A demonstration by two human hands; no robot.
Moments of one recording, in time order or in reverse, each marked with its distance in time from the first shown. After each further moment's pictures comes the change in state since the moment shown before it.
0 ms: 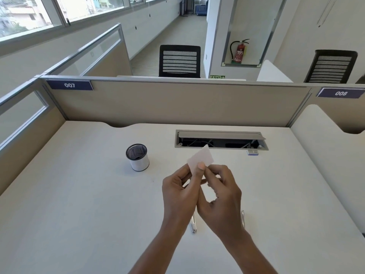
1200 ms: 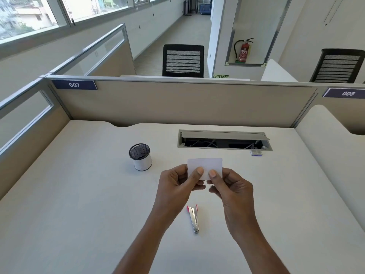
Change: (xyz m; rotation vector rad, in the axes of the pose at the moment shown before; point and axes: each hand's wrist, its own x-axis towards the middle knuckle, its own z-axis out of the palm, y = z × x) left_hand 0.022 -0.006 -0.031 0.118 -0.173 -0.089; right_hand 0.012 0.005 -0.012 0.763 -0.015 0.779
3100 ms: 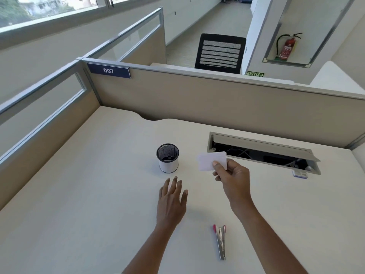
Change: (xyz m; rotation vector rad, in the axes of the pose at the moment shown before) left_hand 0.086 -0.205 -0.134 1.268 0.256 0.012; right_hand 0.119 0.079 0.086 -0.268 -0.145 -0.001
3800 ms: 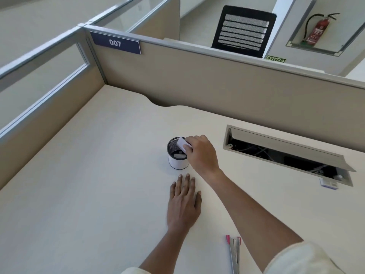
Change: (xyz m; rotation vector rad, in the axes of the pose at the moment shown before) left_hand 0.016 -0.011 0.039 0.106 -0.109 -0.014; right_hand 0.103 0.061 0.139 -0.864 -0.289 -0.494
